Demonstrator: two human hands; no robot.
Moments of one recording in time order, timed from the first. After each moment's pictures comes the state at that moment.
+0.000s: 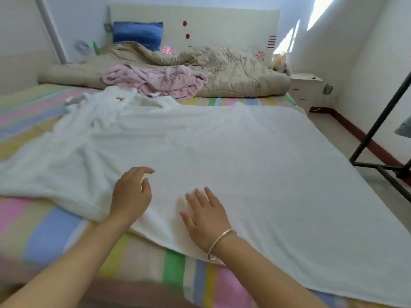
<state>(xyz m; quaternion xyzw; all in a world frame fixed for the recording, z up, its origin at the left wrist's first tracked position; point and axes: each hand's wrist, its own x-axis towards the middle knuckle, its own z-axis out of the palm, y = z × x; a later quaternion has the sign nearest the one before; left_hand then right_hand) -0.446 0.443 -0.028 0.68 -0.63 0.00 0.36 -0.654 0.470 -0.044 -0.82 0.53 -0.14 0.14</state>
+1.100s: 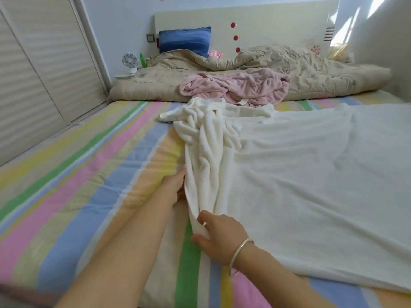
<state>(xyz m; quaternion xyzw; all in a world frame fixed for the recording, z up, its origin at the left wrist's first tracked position) 0.015 0.315 -0.016 0.69 -0.26 -0.53 0.43 -0.148 0.434 -0.019 -0.83 0.50 -0.11 0.21</state>
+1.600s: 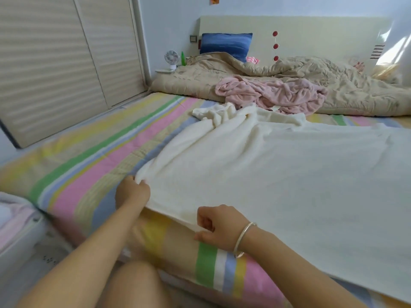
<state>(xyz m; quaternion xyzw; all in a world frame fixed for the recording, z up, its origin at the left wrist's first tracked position) 0.125 0.457 -0.015 0.88 -0.29 -0.13 0.36 -0.120 0.468 0.007 -0.91 0.35 -0.06 0.21</state>
